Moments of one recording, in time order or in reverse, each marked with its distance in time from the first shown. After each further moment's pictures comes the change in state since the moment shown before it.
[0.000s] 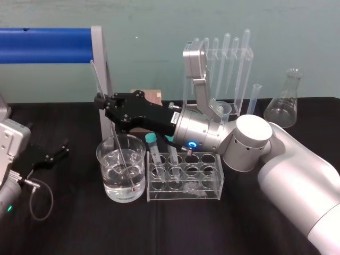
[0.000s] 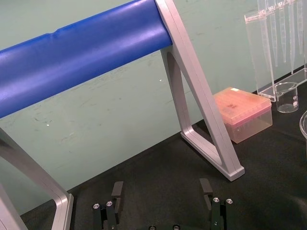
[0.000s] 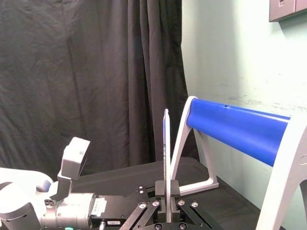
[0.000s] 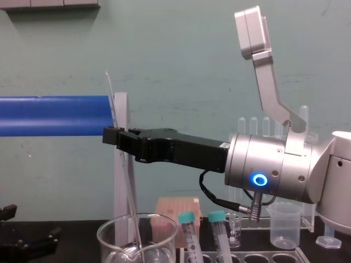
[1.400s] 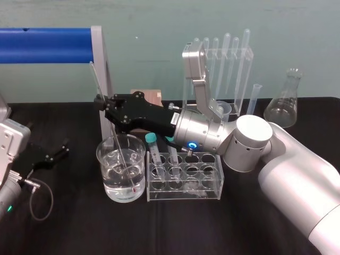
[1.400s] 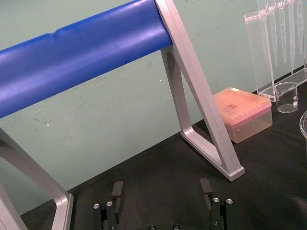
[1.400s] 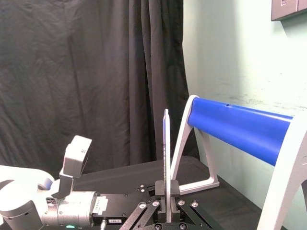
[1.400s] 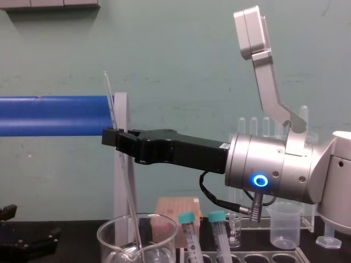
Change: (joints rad) left arm 0.000 0.000 0.000 0.000 0.000 0.000 0.000; right arm -0.004 0.005 -0.003 -0.011 -0.005 0.003 -0.002
